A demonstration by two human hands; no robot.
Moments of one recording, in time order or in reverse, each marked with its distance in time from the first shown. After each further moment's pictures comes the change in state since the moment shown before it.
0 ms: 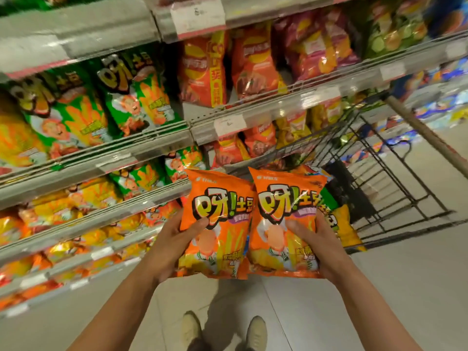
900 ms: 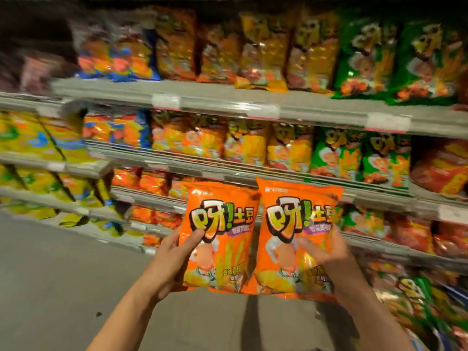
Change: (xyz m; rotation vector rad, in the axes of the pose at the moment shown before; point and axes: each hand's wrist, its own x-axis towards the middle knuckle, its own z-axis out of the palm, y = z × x) left_hand -0.353 -0.008 -0.314 -0.226 0.622 0.306; right_hand -0.135 0.035 0.422 -0.329 -0.534 -0.393
